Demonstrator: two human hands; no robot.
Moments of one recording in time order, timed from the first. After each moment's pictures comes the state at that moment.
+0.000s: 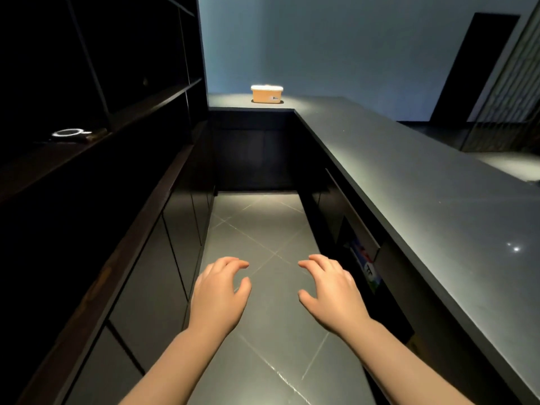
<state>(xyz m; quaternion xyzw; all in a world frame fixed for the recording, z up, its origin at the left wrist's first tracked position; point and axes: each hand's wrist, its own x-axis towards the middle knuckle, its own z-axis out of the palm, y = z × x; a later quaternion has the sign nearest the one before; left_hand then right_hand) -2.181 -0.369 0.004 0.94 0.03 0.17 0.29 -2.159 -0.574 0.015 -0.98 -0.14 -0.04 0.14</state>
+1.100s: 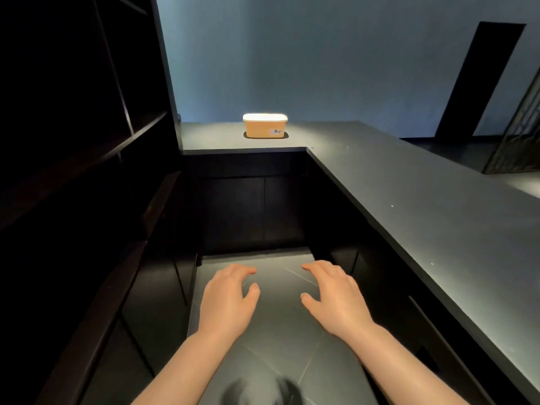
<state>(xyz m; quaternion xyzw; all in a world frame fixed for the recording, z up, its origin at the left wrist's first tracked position) -1.396 -0.229 0.020 0.94 -0.02 0.14 0.30 -1.388 -0.430 0.027 -0.98 -0.11 -0.06 0.17</state>
